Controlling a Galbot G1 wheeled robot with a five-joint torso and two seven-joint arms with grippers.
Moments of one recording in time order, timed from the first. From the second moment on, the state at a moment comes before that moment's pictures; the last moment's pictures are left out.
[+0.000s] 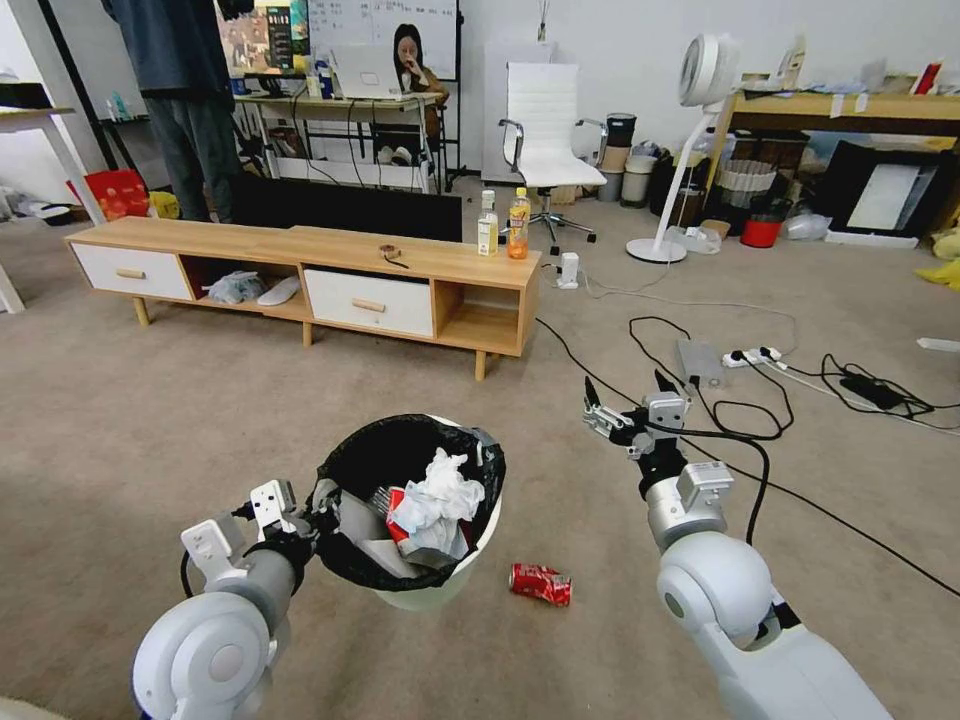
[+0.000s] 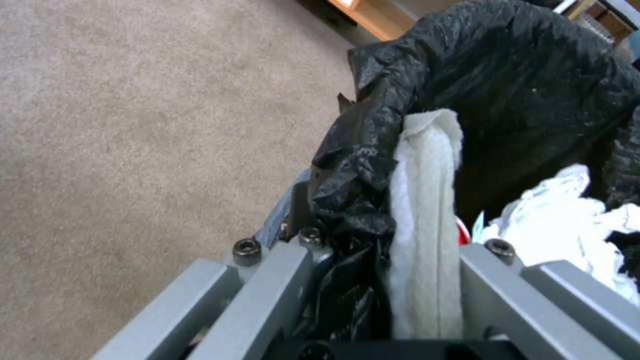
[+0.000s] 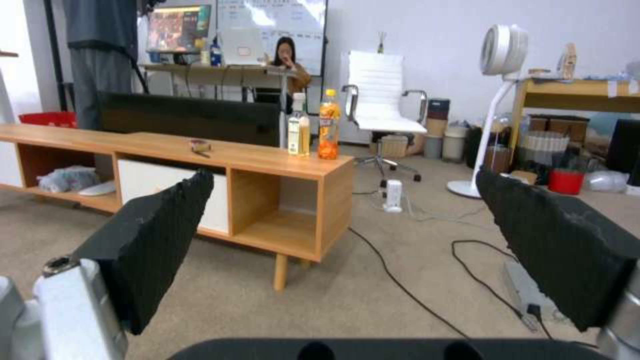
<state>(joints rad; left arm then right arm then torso) 1.27 -1.34 -0.56 -2.22 -0.96 0.69 -0.54 -1.00 1.11 0.22 1.99 0.37 -0.17 0.36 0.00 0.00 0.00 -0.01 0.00</state>
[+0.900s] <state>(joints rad) 1.27 -1.33 -0.57 -2.21 -0.96 0.69 -0.53 -0.95 0.98 0.18 1.75 0.34 -0.54 -0.26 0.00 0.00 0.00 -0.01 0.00</state>
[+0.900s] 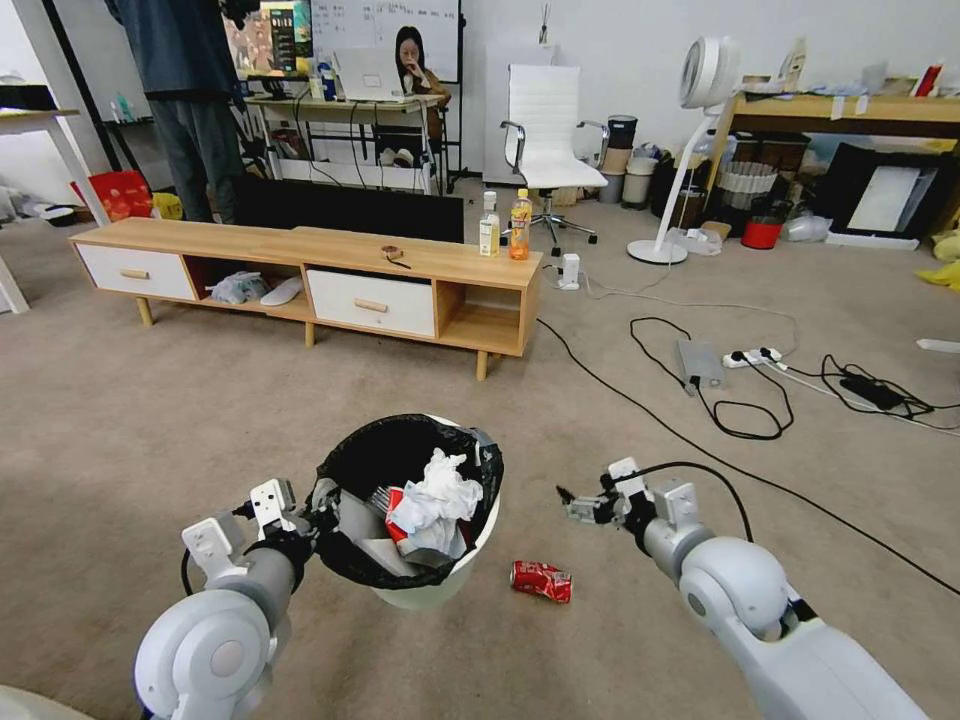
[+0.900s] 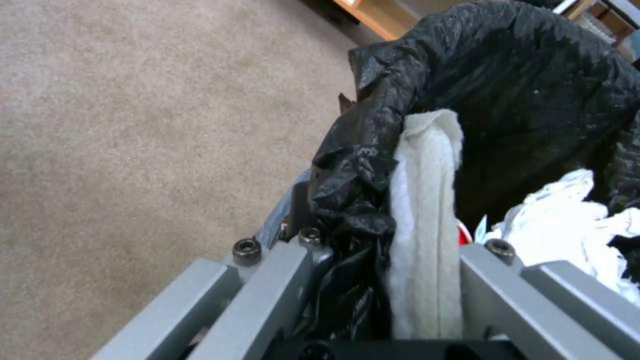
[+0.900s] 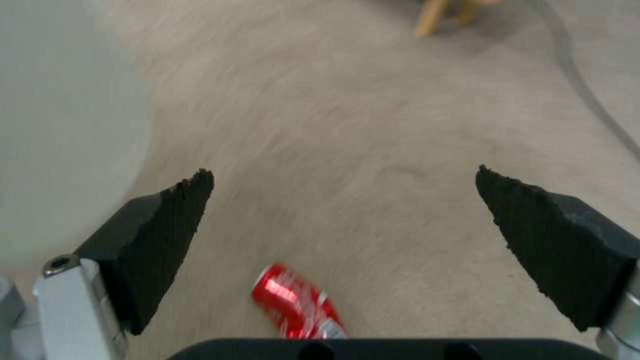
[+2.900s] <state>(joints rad) 1.34 -1.35 -0.57 -2.22 -0.91 0.67 -0.50 -0.64 1.34 0.14 0.62 -0.10 0.11 -0.59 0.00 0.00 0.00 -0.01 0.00</state>
